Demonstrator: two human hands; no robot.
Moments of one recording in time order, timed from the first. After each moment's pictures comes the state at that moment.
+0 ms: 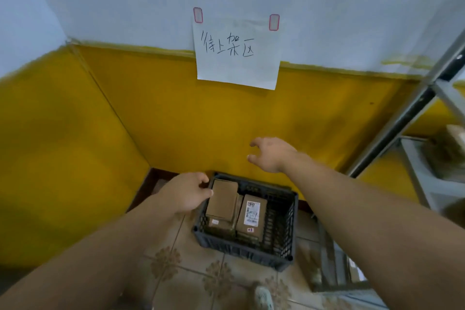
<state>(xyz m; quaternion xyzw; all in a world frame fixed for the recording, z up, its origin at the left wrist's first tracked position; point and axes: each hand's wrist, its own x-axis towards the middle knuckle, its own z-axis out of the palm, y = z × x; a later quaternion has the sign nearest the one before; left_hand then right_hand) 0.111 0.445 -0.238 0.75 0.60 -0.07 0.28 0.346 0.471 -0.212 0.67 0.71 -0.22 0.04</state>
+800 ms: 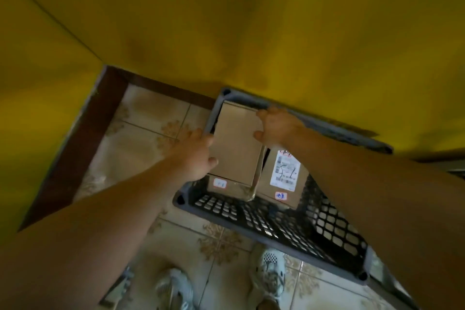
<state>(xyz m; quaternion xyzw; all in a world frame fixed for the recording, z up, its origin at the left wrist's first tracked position) 0.095 0.647 -0.724 0.73 0.59 -0.20 0.27 0.311 0.689 -0.732 0.61 0.71 -0.27 0.22</state>
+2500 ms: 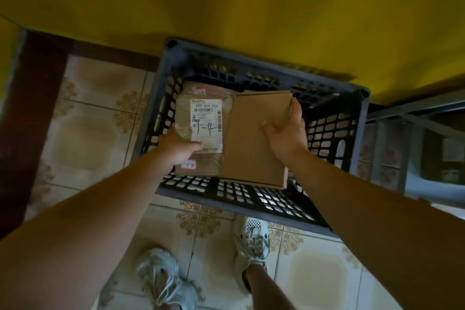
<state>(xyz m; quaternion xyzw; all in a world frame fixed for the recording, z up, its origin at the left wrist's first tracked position) 0.139 0.602 -0.828 0.44 0.72 -0.05 0.53 0.382 0.552 -0.807 0.83 0.31 -0.42 -0.19</state>
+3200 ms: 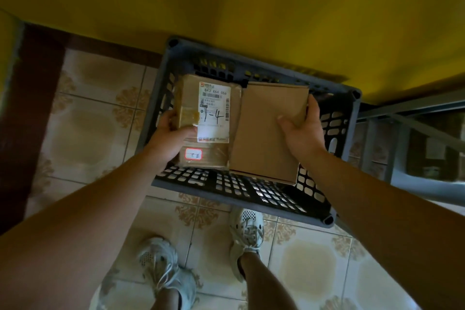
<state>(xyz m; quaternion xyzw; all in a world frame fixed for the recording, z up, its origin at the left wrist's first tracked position) 0.134 0.601 -0.792 0.34 0.68 0.11 0.63 0.404 0.544 -0.773 0.84 0.27 -0.42 -0.22</state>
